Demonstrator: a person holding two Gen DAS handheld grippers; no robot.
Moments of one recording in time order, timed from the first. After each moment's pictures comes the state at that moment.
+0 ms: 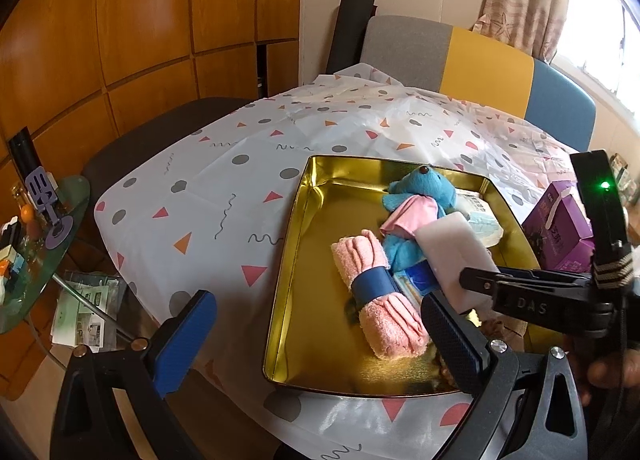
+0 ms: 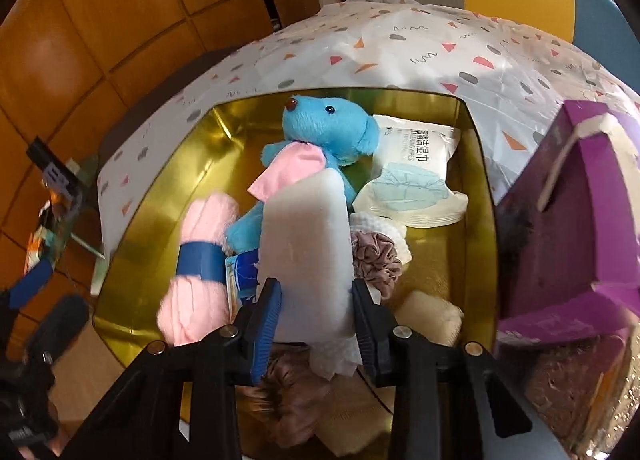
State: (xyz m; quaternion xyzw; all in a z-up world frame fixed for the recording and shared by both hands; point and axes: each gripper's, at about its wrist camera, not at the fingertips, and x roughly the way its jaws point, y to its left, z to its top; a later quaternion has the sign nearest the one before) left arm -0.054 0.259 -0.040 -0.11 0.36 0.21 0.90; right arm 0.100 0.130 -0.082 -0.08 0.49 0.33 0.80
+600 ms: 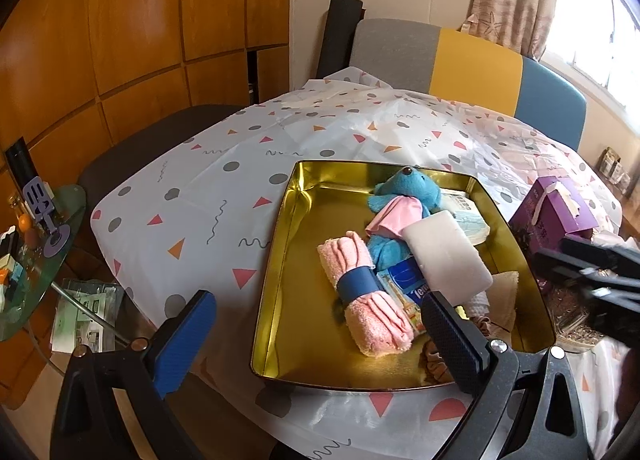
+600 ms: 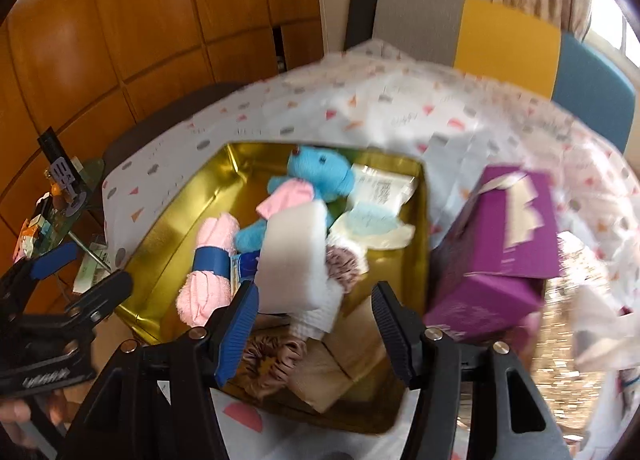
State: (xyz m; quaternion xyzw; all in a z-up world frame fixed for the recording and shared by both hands) left arm -0.056 0.246 -0.032 -0.10 0.36 0.20 0.91; right arm 0.050 0.082 -0.020 -0.12 0.39 0.32 0.86
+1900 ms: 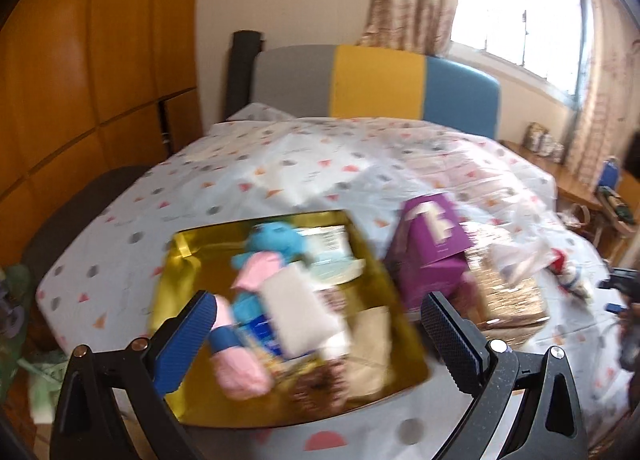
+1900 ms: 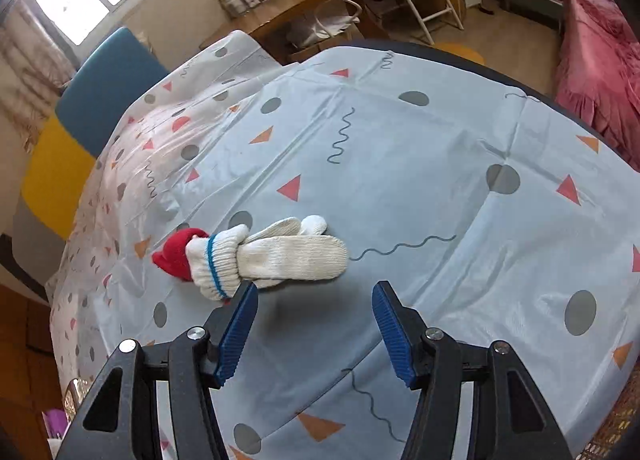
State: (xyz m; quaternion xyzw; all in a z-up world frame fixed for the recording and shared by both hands) left arm -0.013 0.142 0.027 -0.05 0.32 0.05 0.95; right arm 0.094 -0.431 -0.078 0.34 0.41 -0.22 0.82
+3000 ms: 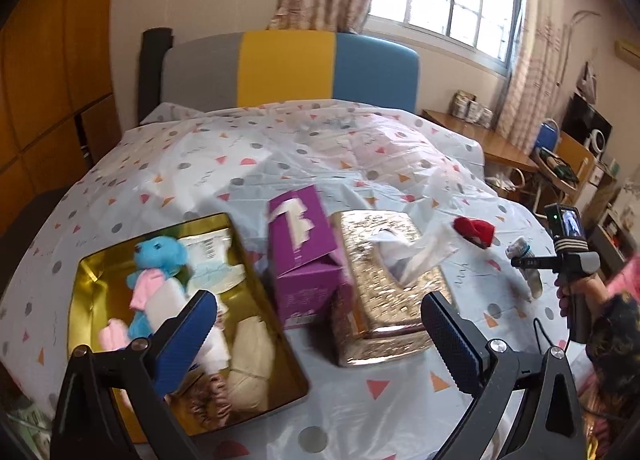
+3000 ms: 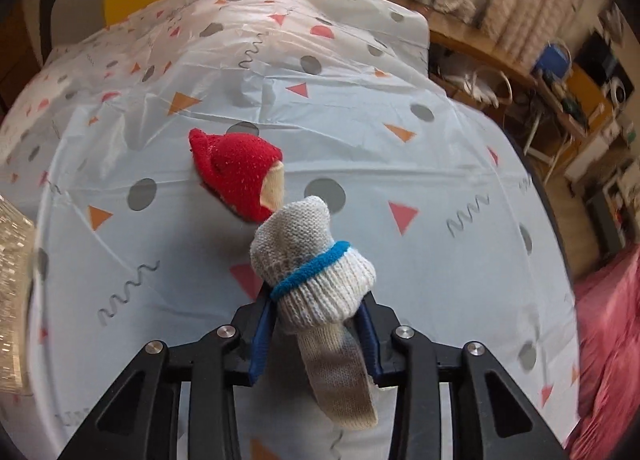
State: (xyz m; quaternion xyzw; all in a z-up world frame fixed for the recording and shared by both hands) left arm 0.022 0.059 0.042 -0.03 0.35 -0.08 0.93; right arm 0.158 -0.369 -0.082 0.01 0.52 -0.08 0.85
